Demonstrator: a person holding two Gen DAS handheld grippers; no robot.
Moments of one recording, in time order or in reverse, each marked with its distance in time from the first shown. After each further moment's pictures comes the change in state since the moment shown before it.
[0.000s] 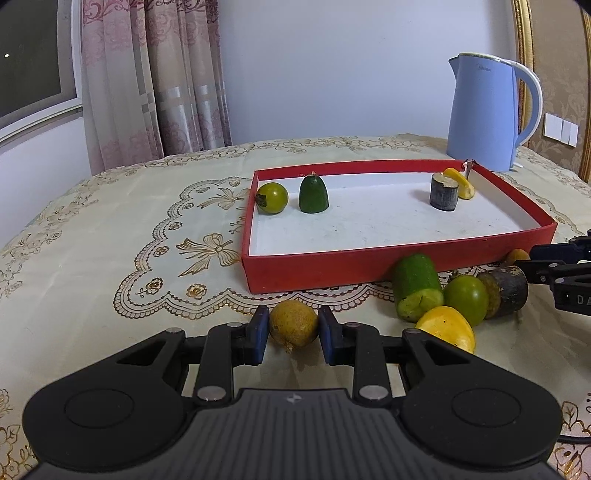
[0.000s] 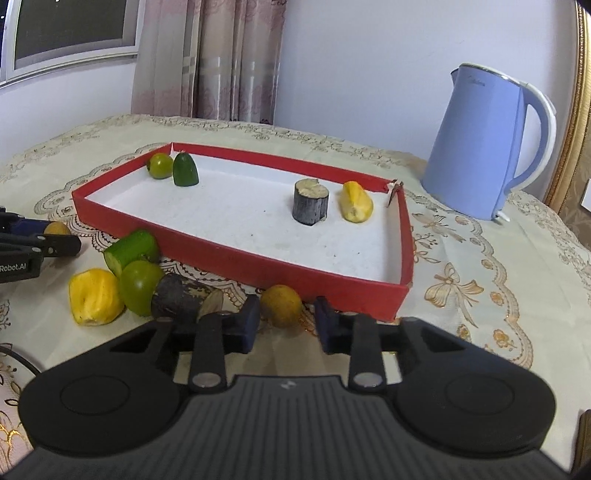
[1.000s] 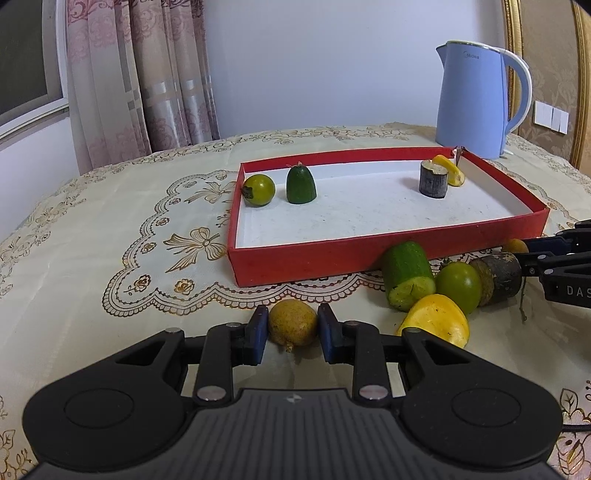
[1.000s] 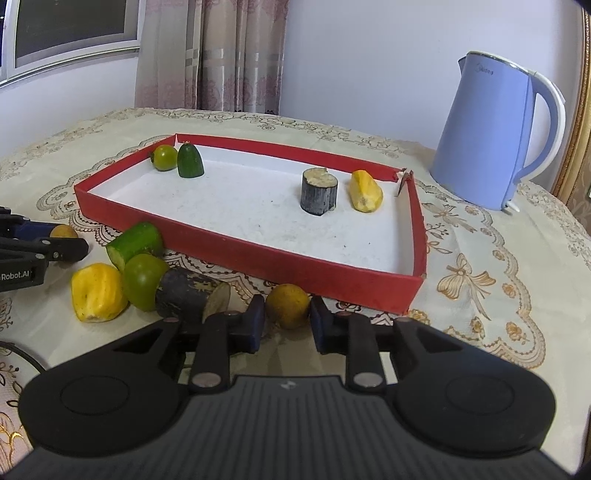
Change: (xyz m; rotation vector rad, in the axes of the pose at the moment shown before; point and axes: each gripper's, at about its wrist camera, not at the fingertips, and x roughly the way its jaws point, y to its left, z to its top) left arm 0.004 -0.002 -0.001 0.035 0.025 -0.029; right arm 0.007 -0.002 -0.001 0.021 0.028 0.025
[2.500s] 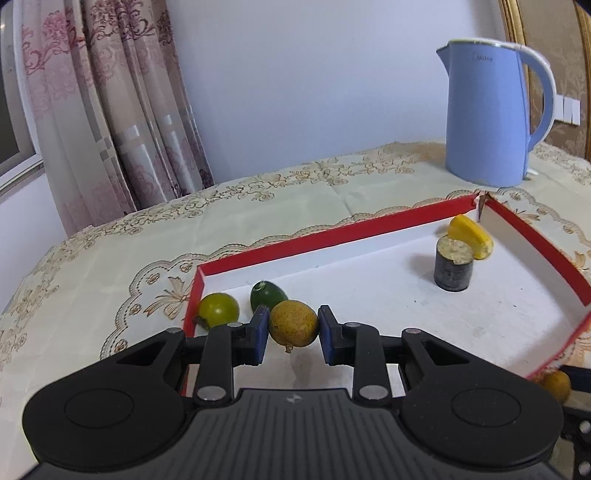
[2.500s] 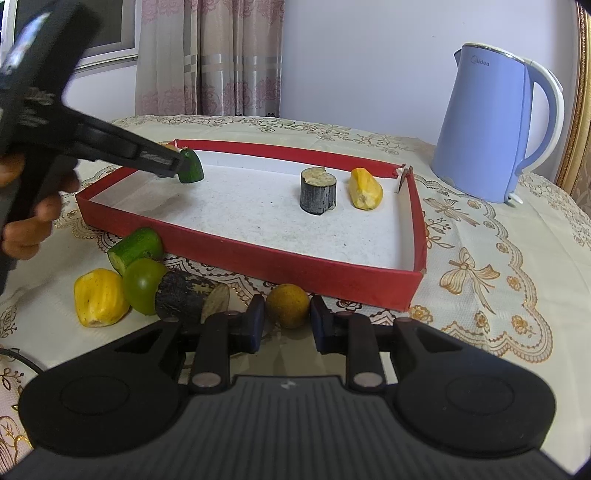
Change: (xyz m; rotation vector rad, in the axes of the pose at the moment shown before) left arm 0.077 -0.043 0.102 0.110 -0.025 0.051; right arm 0.000 -0.004 -0.002 0.033 -0.009 0.020
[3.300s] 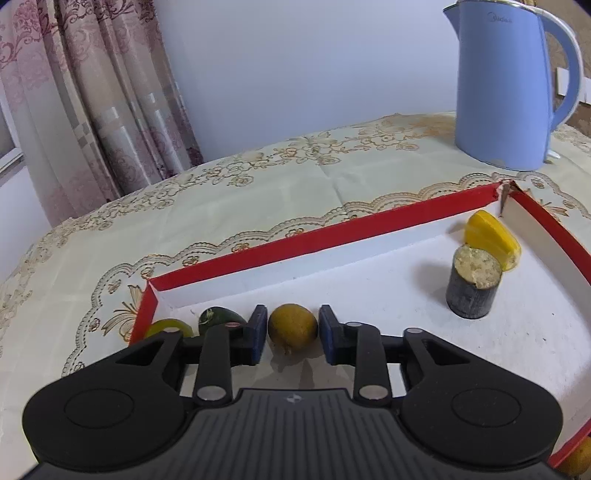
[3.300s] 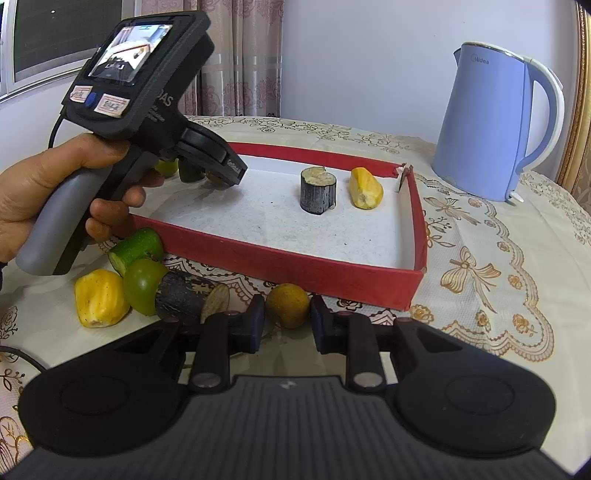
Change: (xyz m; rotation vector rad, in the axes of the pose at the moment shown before) left arm 0.054 -0.022 0.023 0.012 0.096 0.010; right arm 0.000 -0.001 0.000 0.004 0.000 0.004
